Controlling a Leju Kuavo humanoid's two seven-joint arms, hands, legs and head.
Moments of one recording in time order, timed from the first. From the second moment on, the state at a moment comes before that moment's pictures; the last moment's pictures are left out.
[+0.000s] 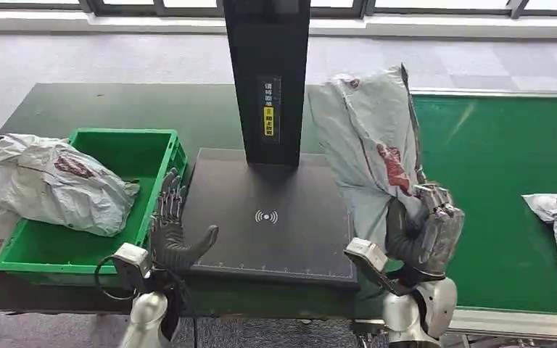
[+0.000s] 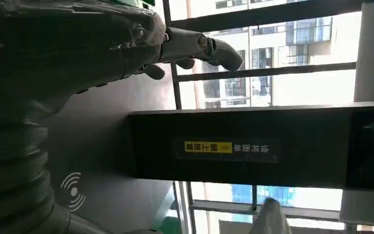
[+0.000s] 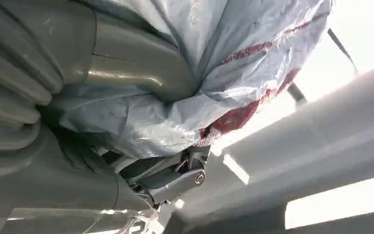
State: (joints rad) left arm -0.09 -0.31 -0.02 -1.31 -0.21 -0.01 -0.70; right arm -0.08 0.33 -0.12 -1.34 1.06 -0.69 -0.64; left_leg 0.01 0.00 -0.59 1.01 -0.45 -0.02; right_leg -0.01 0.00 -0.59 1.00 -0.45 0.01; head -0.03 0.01
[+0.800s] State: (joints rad) left arm -0.11 -0.31 -0.03 -1.29 -0.21 0.01 -0.70; right arm -0.28 0.36 -0.07 -0.71 1.12 -0.70 -0.60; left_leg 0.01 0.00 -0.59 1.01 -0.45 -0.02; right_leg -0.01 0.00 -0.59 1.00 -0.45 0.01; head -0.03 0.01
